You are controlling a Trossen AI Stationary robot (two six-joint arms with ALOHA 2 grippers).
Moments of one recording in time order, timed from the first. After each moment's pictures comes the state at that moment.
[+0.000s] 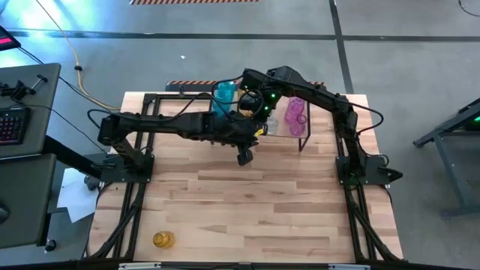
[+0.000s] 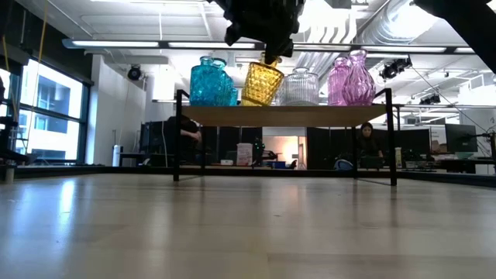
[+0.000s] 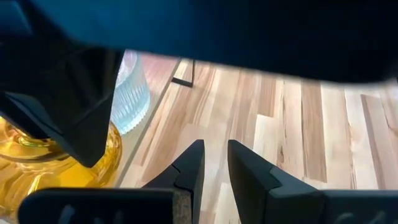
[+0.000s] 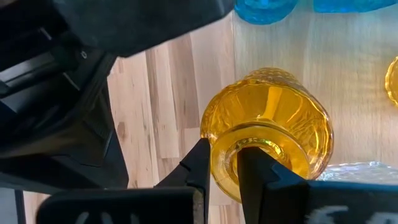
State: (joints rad) left arm 0.05 1.70 1.54 -0.53 -0.11 -0.17; right arm -0.33 2.07 2.33 -1.51 -0.29 -0.15
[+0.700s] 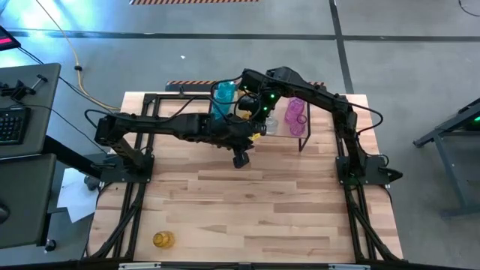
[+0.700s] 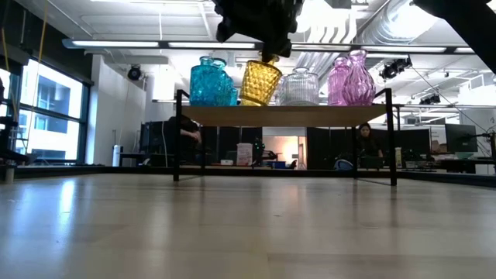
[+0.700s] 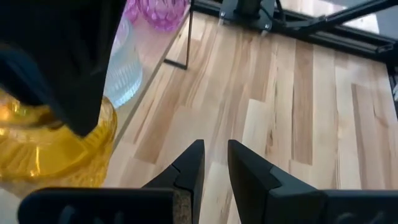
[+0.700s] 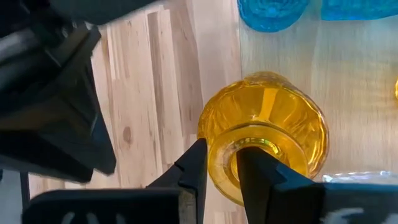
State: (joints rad) left arm 0.02 1.67 1.54 -0.60 -0.11 -0.22; right arm -0.33 2.07 2.33 -1.49 -0.30 -0.15
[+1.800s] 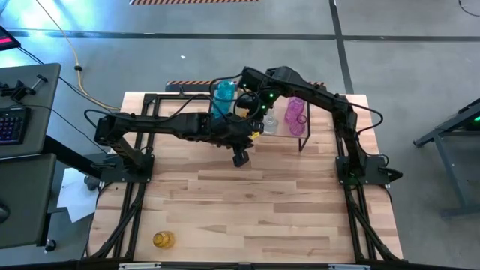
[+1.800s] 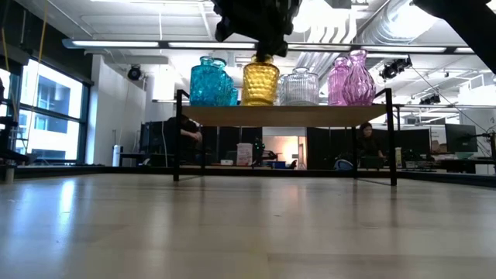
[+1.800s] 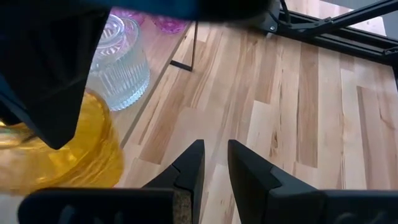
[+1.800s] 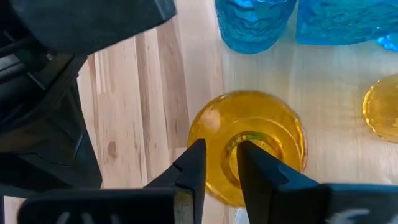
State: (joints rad) left arm 0.02 1.67 1.54 -0.60 -0.12 -0.23; right arm -0.34 2.07 2.33 -1.43 -0.26 -0.15
